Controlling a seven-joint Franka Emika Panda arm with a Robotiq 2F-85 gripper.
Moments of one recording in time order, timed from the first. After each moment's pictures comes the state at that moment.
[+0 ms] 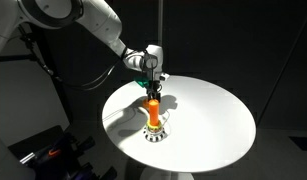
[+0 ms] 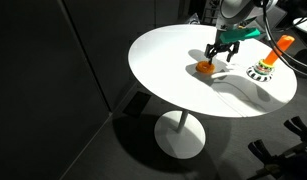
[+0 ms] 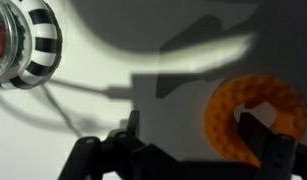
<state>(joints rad) 0.08 0.73 -0.08 -1.65 -0.03 2.22 0.41</state>
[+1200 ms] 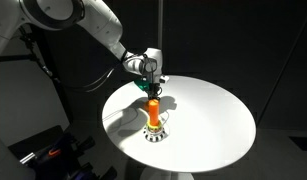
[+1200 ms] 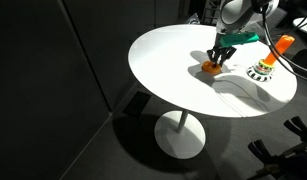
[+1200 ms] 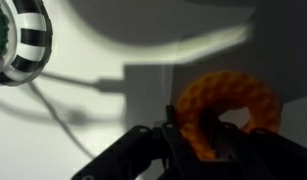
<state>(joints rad) 0.08 0.74 -0.08 -1.68 -0.03 2.29 0.39</state>
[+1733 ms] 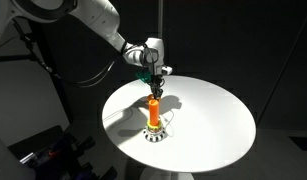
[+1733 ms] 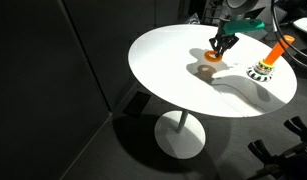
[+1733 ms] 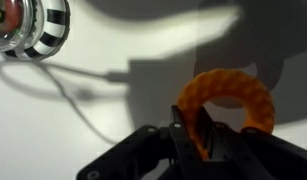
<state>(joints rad) 0.07 0.66 -0.09 -1.68 -0.02 2.28 0.39</state>
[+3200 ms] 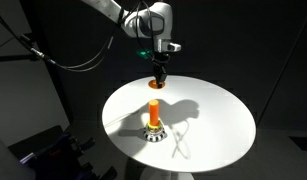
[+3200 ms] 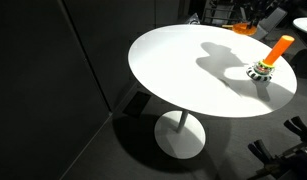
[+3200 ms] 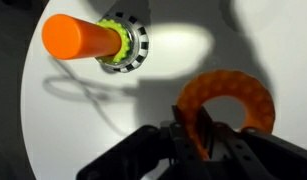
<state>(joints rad) 0.00 0.38 -0.12 -1.75 -0.03 2.02 0.36</state>
